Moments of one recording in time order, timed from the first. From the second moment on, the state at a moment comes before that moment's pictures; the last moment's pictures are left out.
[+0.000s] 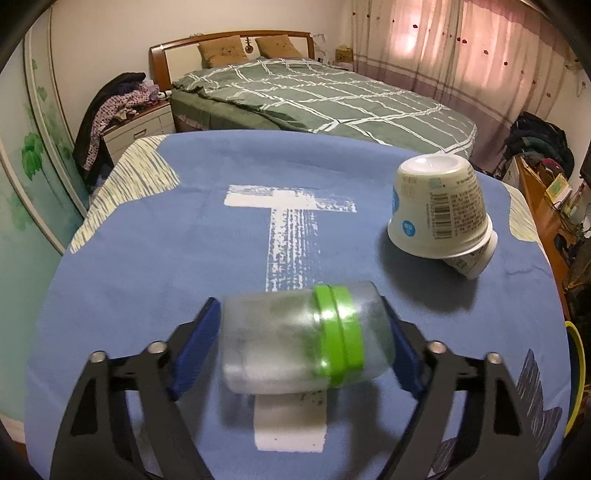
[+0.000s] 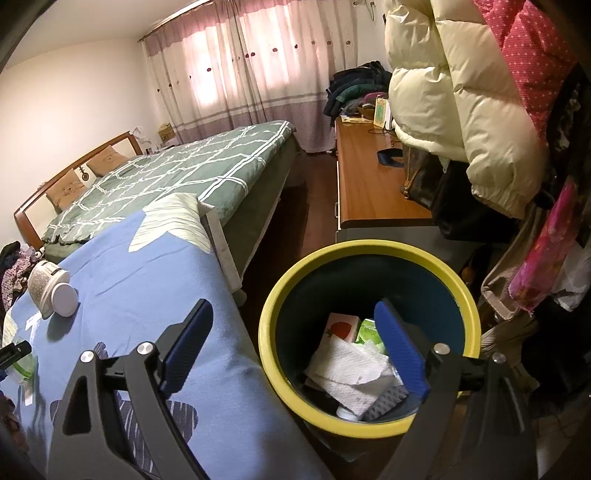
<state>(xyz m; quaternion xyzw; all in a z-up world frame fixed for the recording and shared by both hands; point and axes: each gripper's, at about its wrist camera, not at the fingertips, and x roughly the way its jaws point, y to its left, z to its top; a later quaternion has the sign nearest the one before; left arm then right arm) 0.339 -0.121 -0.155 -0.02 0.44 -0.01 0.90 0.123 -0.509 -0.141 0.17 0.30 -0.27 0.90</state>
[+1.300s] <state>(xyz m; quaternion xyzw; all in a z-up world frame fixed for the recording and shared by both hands) 0.213 -0.533 -0.139 0.18 0.43 -0.37 0.80 -0.020 -0.610 -0.100 0.21 0.21 -0.34 0.89</state>
